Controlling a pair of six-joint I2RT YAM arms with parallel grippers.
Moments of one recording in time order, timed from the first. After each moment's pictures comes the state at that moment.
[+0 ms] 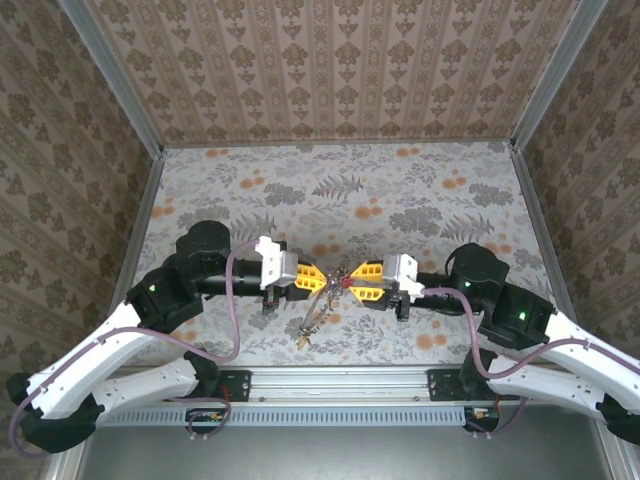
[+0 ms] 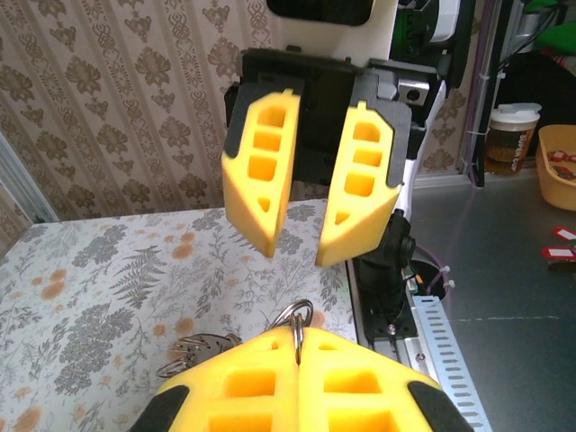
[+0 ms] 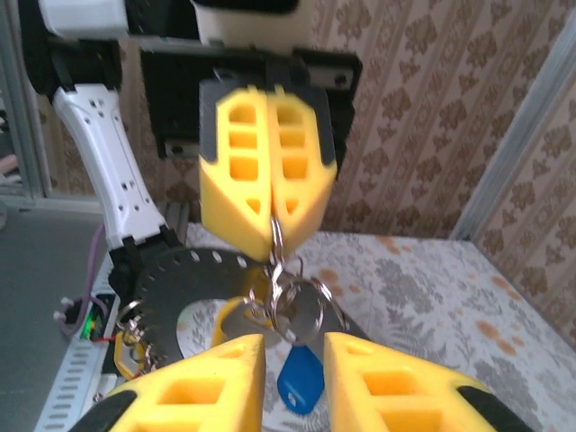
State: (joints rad) left arm -0.97 0.83 1.07 -0.45 0.66 0.25; right arm 0.99 0.73 0.91 -0.26 -0.32 -0.26
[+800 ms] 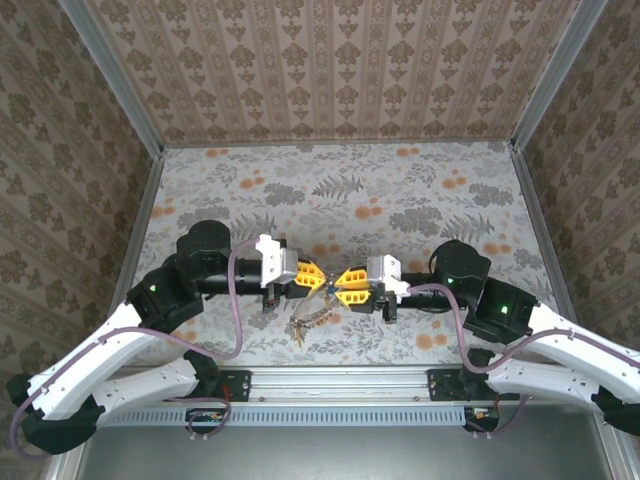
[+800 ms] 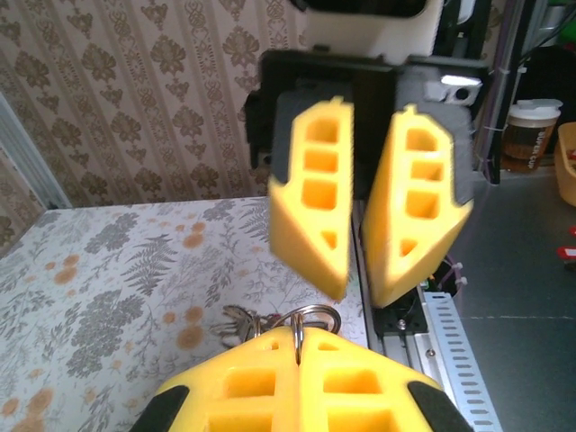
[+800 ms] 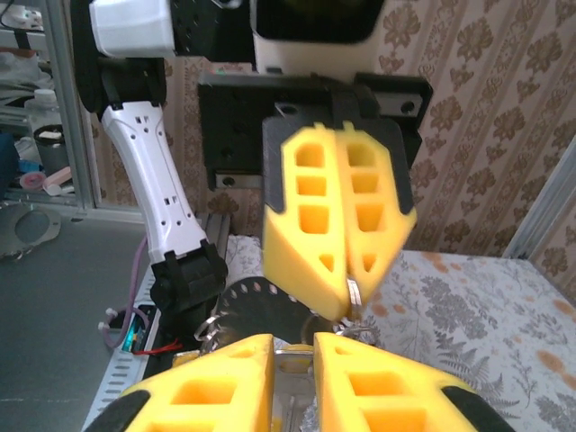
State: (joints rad) left arm -0.95 0.83 1.06 -0.46 0.62 0.24; right arm 1.02 0.80 0.92 -0.20 -0.38 -0.23
